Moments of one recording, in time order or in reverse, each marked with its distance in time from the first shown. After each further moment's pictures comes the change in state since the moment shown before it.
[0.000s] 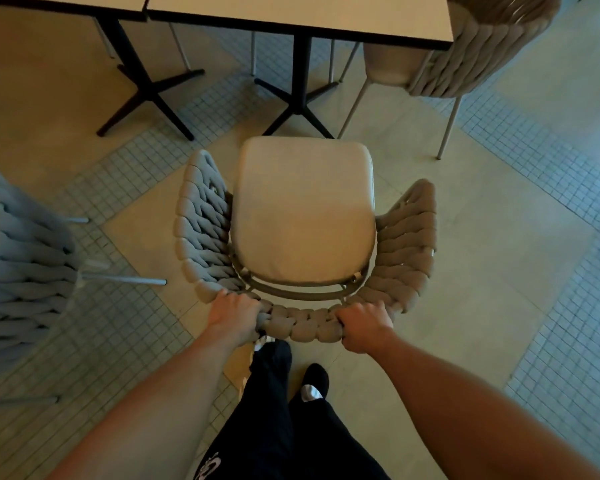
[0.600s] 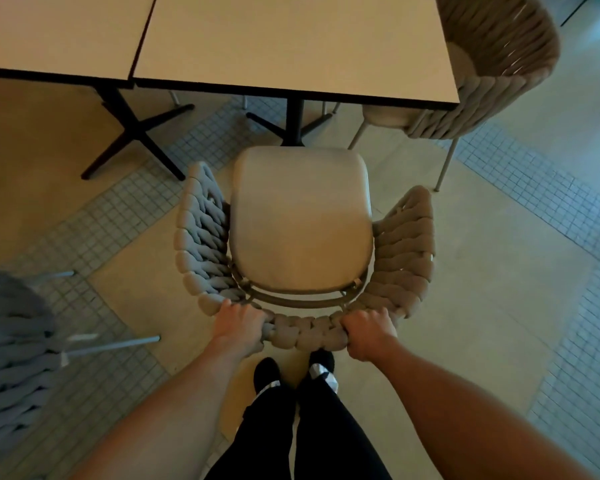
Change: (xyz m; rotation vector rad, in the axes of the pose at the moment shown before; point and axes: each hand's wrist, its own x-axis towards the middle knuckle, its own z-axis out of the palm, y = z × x) left_hand 0.132 -0.072 -0.107 -0.031 -0.002 0.058; right_hand 0.113 0.035 -0.133 -0.012 0.012 0.053
